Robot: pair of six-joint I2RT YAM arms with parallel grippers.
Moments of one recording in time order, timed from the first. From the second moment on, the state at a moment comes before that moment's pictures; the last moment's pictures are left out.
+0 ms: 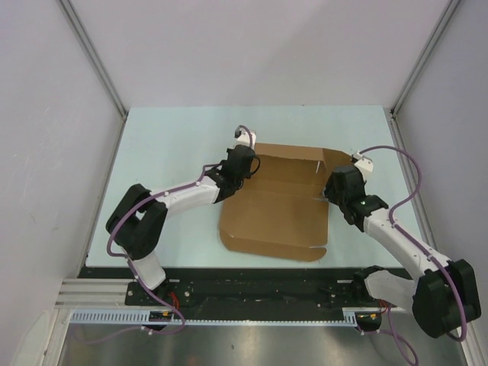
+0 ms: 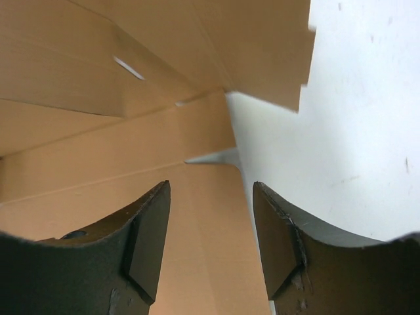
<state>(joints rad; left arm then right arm) -0.72 1.74 1.11 0.06 -0.52 -0.18 0.38 1.07 0.70 -0.32 0.40 0.66</state>
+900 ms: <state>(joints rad) -0.71 1.78 1.24 -0.10 -0.49 -0.20 0.24 1.33 0.53 0.07 0.27 0.79</state>
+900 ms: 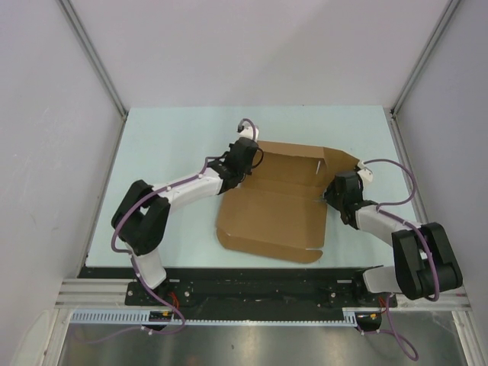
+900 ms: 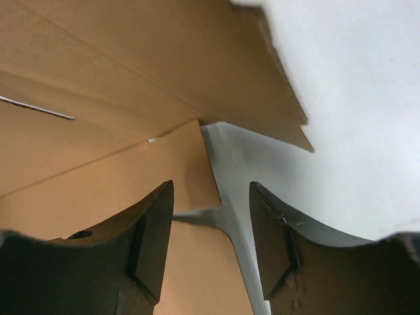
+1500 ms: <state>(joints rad) -0.71 1.78 1.24 -0.11 -0.48 -0.21 0.28 1.36 0.53 0.18 0.27 0.77</state>
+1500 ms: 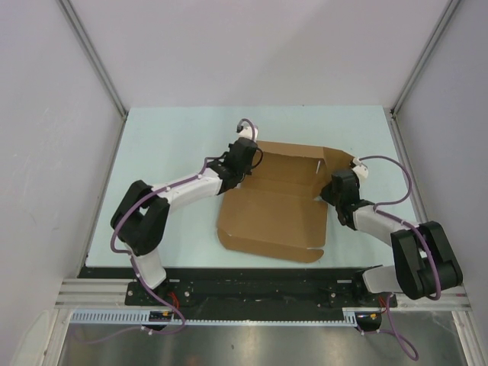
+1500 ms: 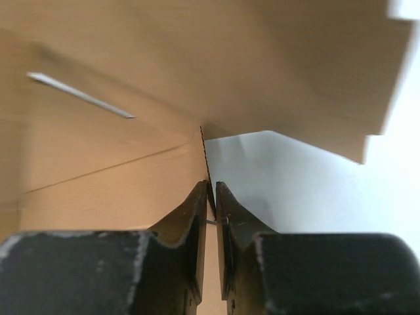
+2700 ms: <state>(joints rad) -0.71 1.75 1.16 -0.03 -0.46 -0.24 0.49 1.23 0.55 0.13 0.31 0.77</state>
